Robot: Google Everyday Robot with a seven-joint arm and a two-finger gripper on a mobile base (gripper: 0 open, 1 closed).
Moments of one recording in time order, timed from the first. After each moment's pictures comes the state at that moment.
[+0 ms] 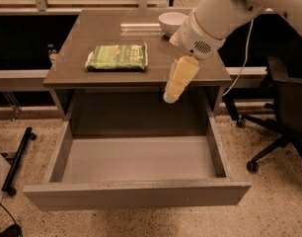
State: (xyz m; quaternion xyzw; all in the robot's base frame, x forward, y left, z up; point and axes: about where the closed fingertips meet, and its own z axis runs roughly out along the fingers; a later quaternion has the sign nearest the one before) arm 0.574 -0.061 0.928 -0.64 0.72 0.08 0.26
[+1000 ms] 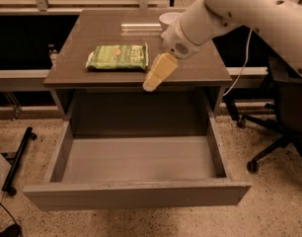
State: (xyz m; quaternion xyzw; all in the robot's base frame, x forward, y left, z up) arm 0.638 -0.027 0.911 -0.58 0.73 0.10 0.34
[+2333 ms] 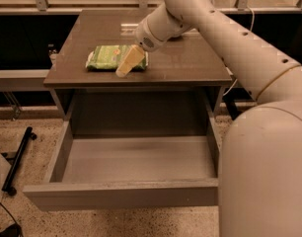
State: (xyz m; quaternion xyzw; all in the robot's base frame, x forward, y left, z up) arm 0.750 0.054 0.873 -0.58 0.71 0.16 0.37
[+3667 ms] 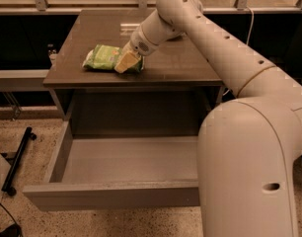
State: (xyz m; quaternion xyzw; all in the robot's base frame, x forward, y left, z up) arm 0.768 0.072 0.840 -0.59 0.71 0.17 0.34
